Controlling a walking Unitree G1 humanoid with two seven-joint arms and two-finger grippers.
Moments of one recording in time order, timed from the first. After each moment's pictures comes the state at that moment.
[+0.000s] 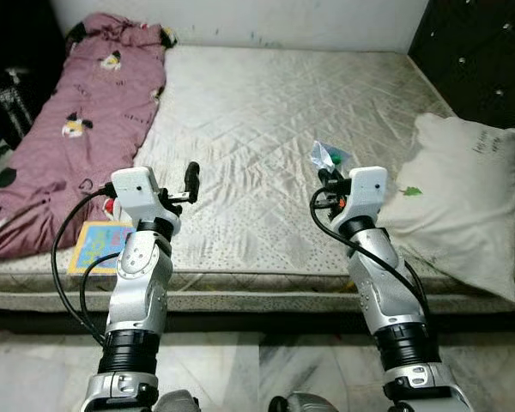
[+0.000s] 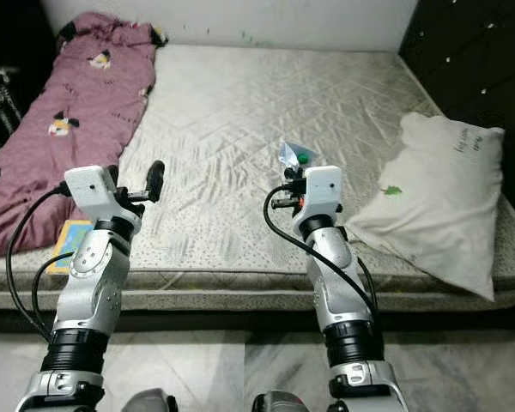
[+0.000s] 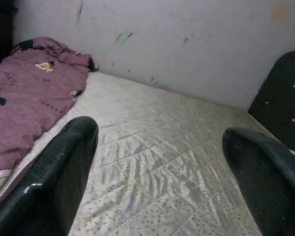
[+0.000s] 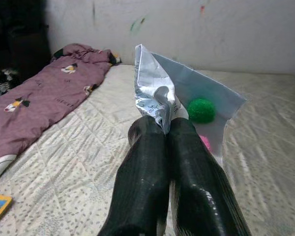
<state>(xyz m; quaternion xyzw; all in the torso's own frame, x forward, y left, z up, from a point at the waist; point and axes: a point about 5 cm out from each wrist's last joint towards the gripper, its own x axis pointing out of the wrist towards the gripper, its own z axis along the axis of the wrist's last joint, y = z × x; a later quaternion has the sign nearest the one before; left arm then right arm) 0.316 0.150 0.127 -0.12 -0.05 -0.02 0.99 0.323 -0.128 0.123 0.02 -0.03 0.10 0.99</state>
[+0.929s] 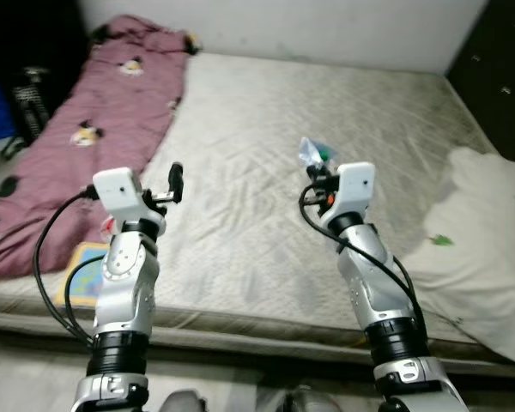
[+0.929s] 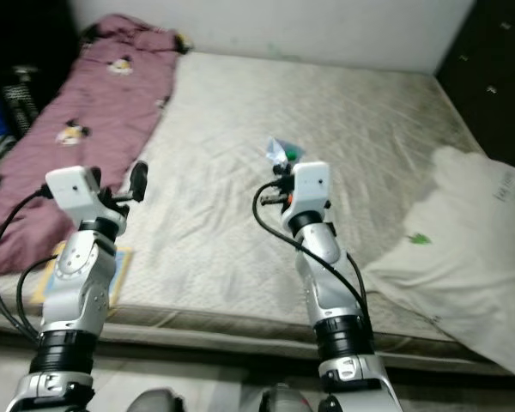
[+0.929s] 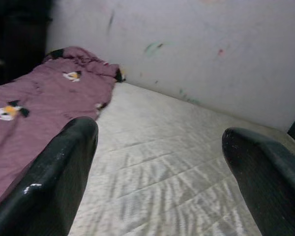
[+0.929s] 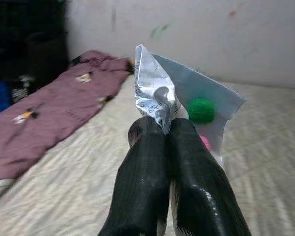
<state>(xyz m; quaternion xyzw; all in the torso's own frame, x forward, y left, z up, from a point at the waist) 0.316 0.161 0.129 -0.12 -0.06 0.01 0.99 0.329 -0.122 0.129 0.03 -0.03 0.11 0.99</state>
